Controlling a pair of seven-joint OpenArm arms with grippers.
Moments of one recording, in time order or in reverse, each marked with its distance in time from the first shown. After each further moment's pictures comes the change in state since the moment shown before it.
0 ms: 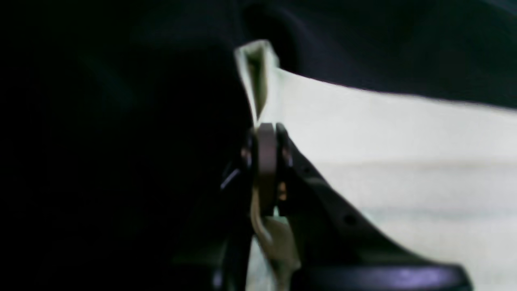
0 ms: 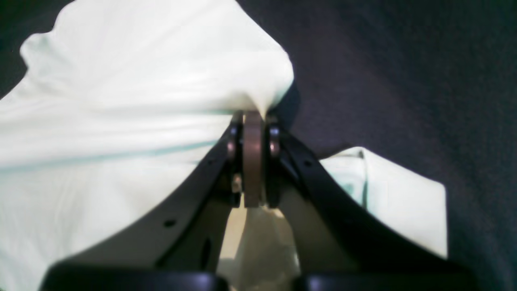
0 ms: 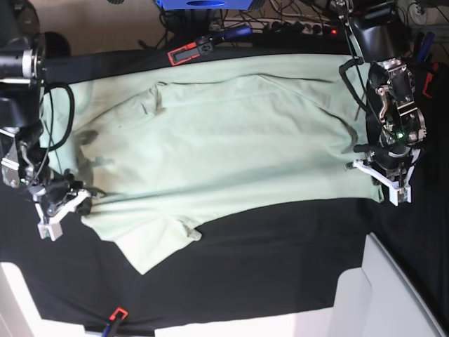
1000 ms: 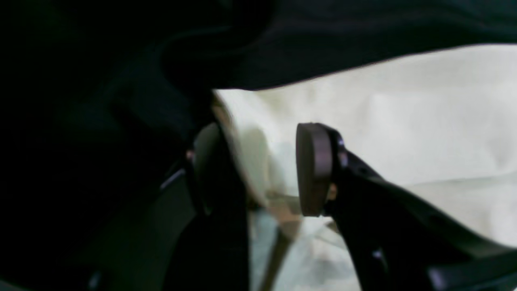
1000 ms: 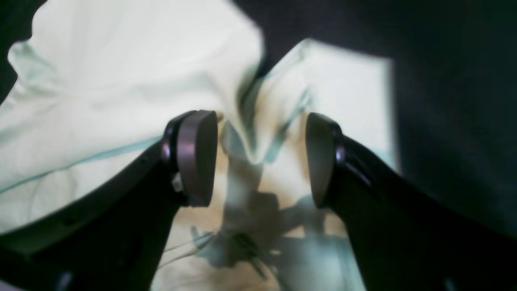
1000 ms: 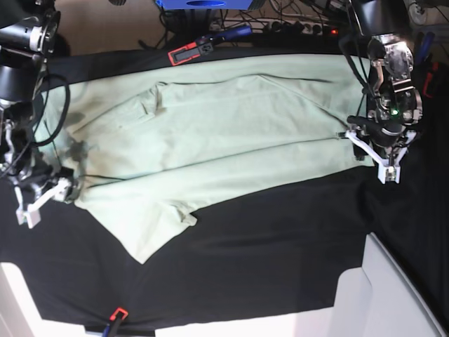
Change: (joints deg) left arm 7.8 -1.6 3.4 5.3 0.9 -1.5 1.1; right arm -7.8 -2.3 15.8 18.3 -0.4 -2.4 -20.6
